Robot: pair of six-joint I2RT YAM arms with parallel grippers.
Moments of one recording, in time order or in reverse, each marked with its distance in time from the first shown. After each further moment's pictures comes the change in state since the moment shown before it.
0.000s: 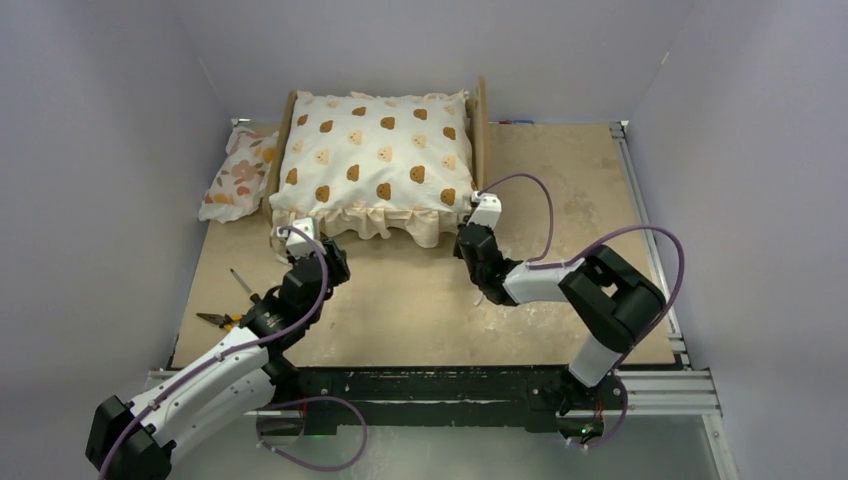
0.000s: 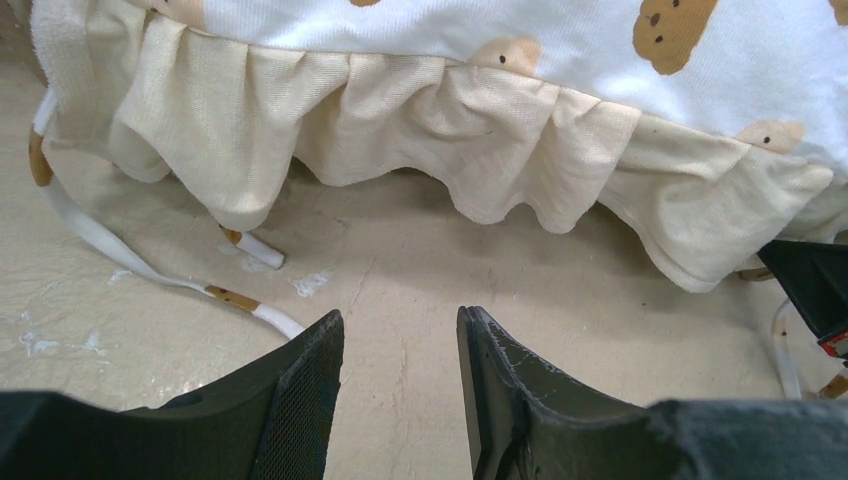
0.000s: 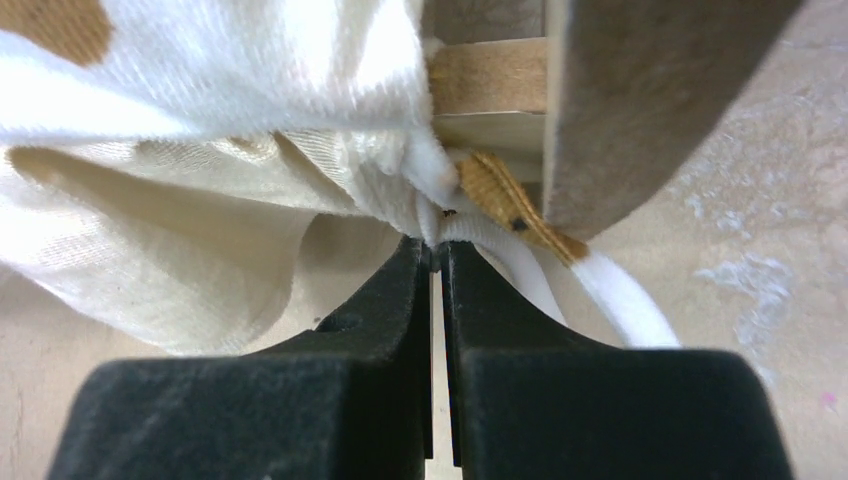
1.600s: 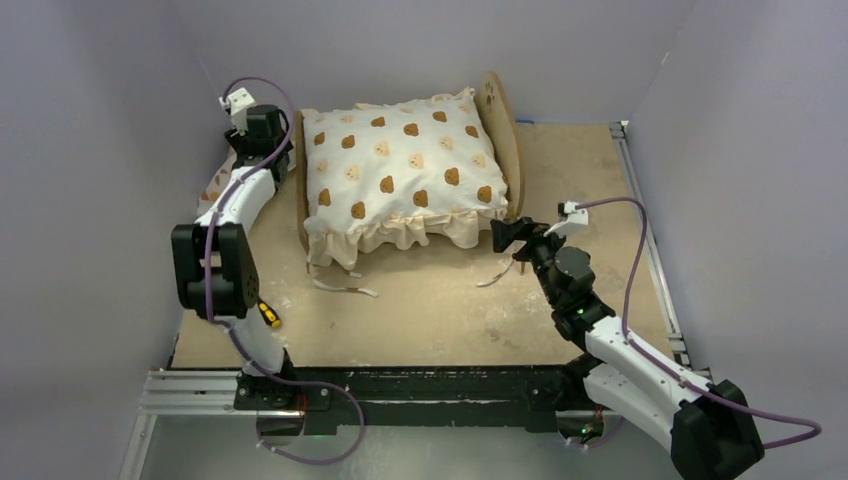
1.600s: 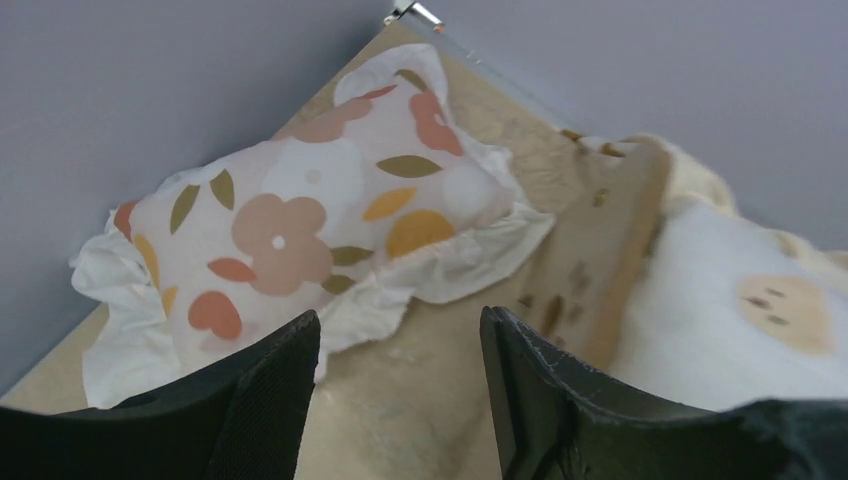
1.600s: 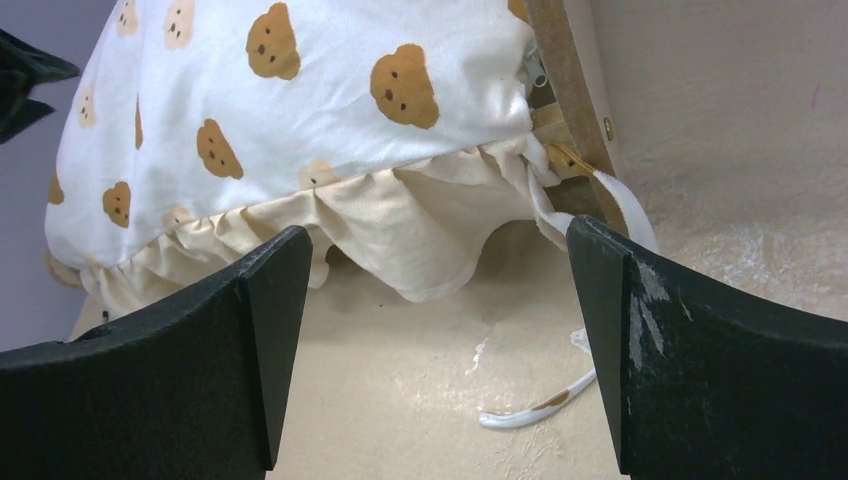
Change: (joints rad) left arm 0.647 1.011 0.961 0.020 0.061 0.096; right arm -0.266 -0.847 -0.329 -0.152 -0.340 0.021
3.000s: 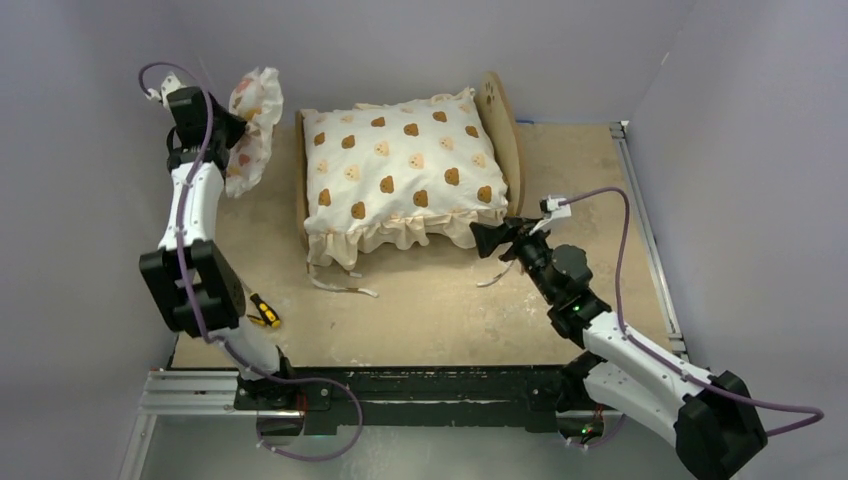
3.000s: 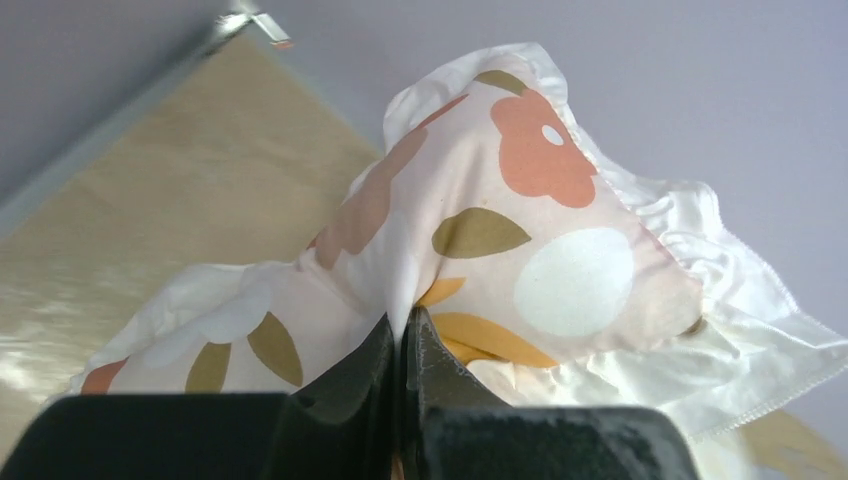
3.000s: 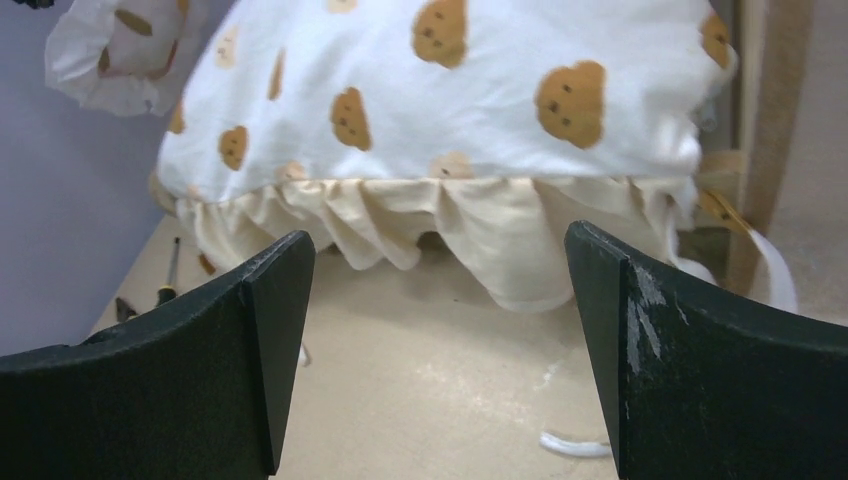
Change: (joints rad) left arm 0.296 0.048 0.208 -0.145 0.558 -0.226; right arm 0.059 0.029 0.026 0.077 -0.157 -0.052
